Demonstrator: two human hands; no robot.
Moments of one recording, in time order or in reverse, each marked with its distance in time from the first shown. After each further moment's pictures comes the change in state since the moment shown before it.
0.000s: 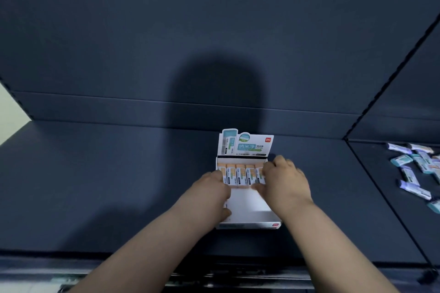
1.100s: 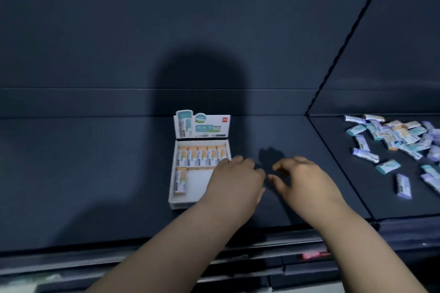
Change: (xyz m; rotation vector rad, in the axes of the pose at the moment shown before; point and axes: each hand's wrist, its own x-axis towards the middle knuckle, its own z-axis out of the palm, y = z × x) left_hand 0.016 0.107 0.009 0.167 0.219 0.245; right_hand -0.069 0.081 -0.014 0.279 0.137 0.060
